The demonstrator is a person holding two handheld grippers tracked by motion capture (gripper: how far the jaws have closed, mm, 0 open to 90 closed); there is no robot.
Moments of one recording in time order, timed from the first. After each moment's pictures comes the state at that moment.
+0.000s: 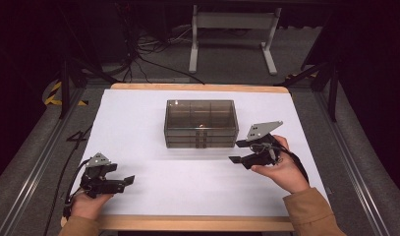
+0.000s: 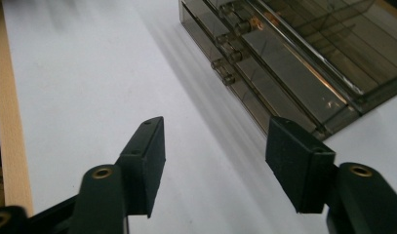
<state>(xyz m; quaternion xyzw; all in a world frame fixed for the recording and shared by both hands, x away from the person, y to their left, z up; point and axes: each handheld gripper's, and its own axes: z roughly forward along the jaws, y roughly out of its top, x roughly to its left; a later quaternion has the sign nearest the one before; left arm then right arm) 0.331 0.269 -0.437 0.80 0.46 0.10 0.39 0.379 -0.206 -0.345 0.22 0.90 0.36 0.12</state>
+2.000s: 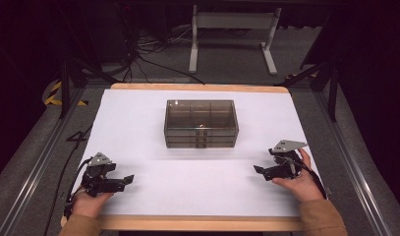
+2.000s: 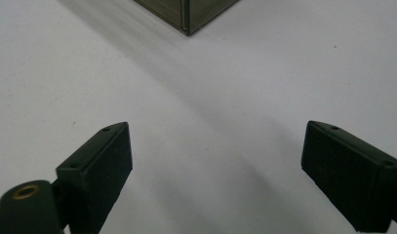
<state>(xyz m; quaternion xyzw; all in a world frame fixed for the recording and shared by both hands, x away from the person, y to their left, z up) 0.337 0.270 -0.445 0.80 0.47 0.11 0.37 0.371 -0.289 -0.425 0.37 0.85 0.34 0.18</state>
